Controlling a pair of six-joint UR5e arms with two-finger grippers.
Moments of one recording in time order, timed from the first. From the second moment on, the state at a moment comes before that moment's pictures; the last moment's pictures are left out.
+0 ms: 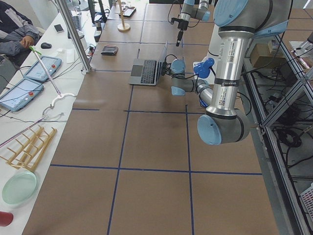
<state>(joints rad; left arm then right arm) -0.43 -1.73 -1.88 -2.58 -2.02 -1.37 0.23 -1.48 2.12 -0.78 1.53 1.56</state>
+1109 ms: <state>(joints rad) -0.51 -1.81 -1.87 -2.54 -1.96 -1.45 0.24 -1.43 2.10 -0.85 1.50 1.57</state>
